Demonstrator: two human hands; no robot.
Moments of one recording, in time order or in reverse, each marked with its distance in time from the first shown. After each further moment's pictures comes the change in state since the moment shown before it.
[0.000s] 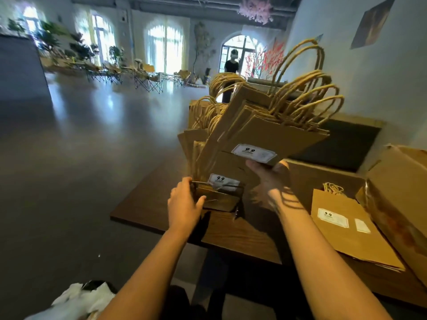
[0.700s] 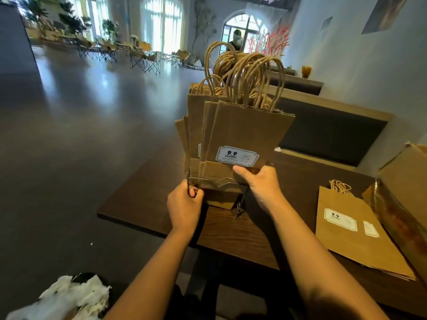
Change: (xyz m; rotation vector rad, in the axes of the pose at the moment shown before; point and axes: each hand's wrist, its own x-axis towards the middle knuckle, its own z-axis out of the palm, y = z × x) left_hand 0.014 -0.011 0.032 -0.232 0.156 -0.125; right_hand 0.039 0.015 0.039 -0.103 -0.127 -0.088
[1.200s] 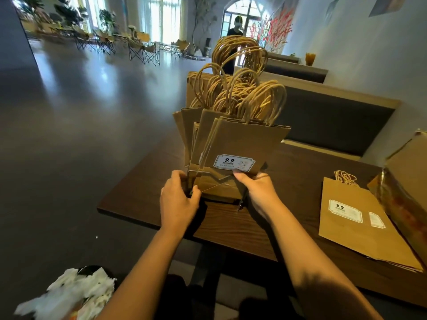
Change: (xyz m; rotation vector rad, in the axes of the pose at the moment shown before) left_hand 0.000 -0.019 -0.017 0.099 -0.083 0.110; right_hand -0.006 0.041 0.006 0.184 -0.010 0.197
